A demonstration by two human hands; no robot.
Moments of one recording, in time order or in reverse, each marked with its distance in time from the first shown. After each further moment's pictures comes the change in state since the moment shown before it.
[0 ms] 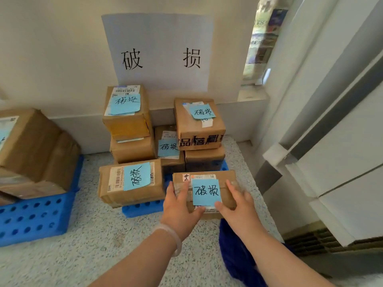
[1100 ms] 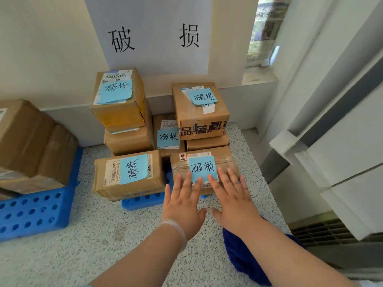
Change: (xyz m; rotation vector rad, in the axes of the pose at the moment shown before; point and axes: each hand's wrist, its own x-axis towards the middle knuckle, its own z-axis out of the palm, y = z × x) left_hand 0.007 -0.013 0.020 0.686 -0.046 0.256; right_hand 0.028 0.029 0.027 -0.796 -0.008 -0.504
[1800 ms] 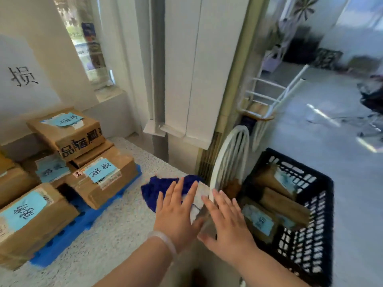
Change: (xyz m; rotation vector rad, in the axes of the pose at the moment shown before) left_hand -0.172 0.097 -0.011 -0.030 0.027 0.819; right_hand -0.310 -0.104 -0.021 0.123 0.302 0.750
